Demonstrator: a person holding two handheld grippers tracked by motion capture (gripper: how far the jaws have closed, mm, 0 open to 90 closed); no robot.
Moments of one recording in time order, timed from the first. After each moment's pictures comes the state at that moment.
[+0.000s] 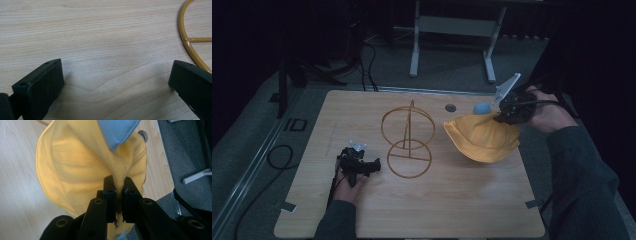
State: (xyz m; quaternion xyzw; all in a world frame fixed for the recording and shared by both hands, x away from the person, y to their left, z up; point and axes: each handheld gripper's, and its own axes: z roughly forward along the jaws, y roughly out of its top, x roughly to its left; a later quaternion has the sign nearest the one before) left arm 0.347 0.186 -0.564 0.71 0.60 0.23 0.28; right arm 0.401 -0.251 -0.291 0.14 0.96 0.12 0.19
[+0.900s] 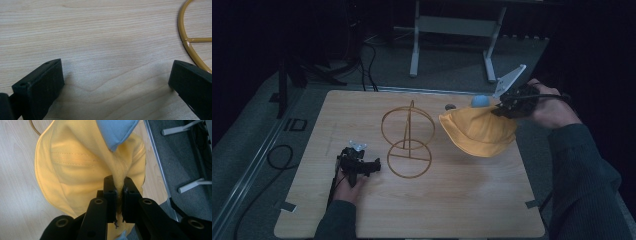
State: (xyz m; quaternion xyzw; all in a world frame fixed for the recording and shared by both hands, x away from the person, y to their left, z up) left arm 0.347 0.185 -0.564 0.71 0.60 0.23 0.28; right arm 0.396 -0.245 -0.267 0.12 0.96 0.16 0.20
